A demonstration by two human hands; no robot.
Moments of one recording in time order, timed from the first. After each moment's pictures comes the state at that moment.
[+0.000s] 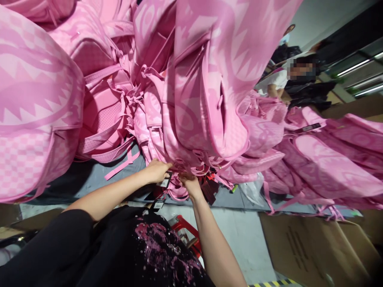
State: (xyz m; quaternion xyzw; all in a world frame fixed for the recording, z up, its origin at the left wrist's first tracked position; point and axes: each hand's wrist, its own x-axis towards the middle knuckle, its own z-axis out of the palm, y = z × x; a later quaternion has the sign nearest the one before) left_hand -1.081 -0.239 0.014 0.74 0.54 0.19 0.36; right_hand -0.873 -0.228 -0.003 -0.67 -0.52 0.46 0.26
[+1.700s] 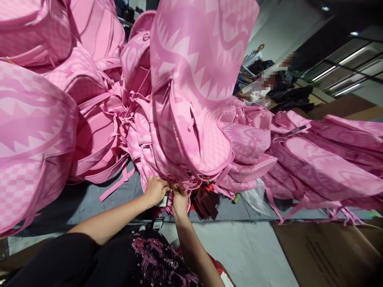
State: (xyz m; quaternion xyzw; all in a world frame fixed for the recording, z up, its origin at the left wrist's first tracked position) left_hand -1.042 -0.244 -0.001 0.70 0.59 0.26 0.29; right_hand -0.918 -0.232 -0.033 -0.58 -0.30 0.51 0.56
